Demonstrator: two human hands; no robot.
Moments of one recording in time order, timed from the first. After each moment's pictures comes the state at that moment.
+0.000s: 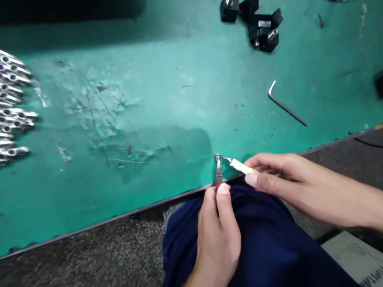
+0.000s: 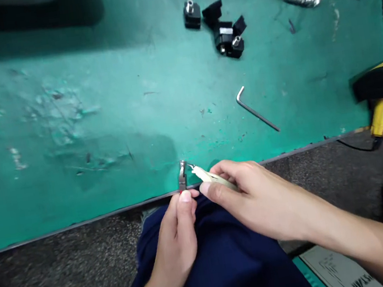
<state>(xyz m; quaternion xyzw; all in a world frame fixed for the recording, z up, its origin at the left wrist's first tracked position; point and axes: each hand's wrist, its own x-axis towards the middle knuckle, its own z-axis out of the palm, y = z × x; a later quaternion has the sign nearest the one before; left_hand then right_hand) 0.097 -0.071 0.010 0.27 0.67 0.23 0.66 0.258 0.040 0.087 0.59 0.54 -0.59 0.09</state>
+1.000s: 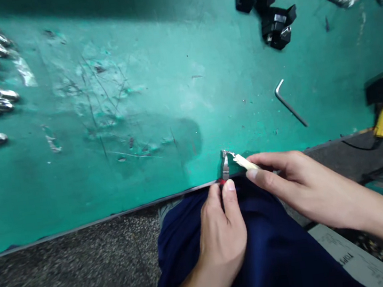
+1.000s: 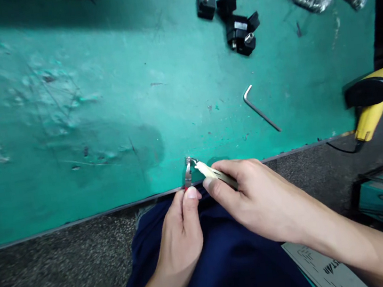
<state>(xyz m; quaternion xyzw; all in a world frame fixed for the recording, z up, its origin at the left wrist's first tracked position) 0.094 -0.061 0.016 0.30 0.67 0.17 0.65 0.236 0.045 0.095 0.60 0.58 -0.53 0.13</state>
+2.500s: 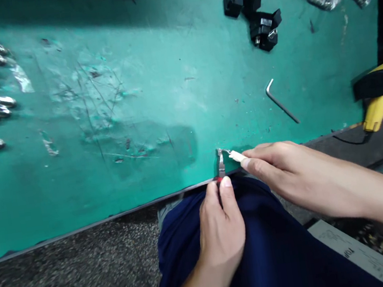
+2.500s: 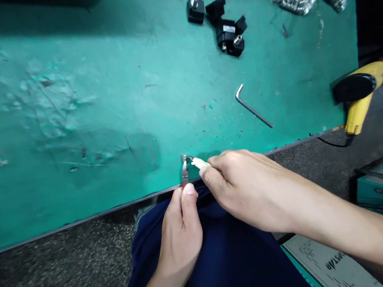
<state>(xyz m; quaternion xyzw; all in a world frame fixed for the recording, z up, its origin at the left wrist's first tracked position) 0.097 -0.060 0.016 0.33 0.68 0.18 0.63 0.226 0.059 0.103 0.58 0.62 -0.49 0.20</state>
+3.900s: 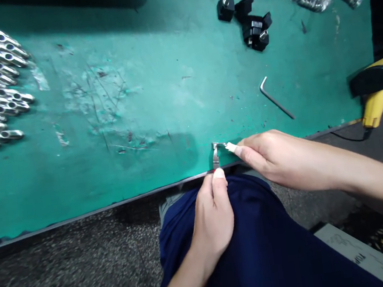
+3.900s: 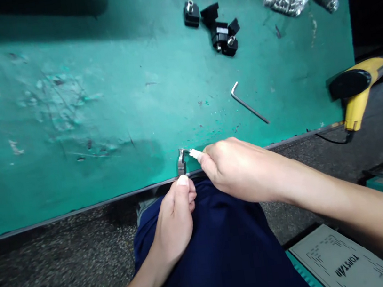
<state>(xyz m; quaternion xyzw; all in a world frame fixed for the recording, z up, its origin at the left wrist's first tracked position) 0.089 -0.062 0.009 0.28 0.62 0.24 0.69 0.235 0.060 0.089 0.54 0.68 -0.45 0.24</state>
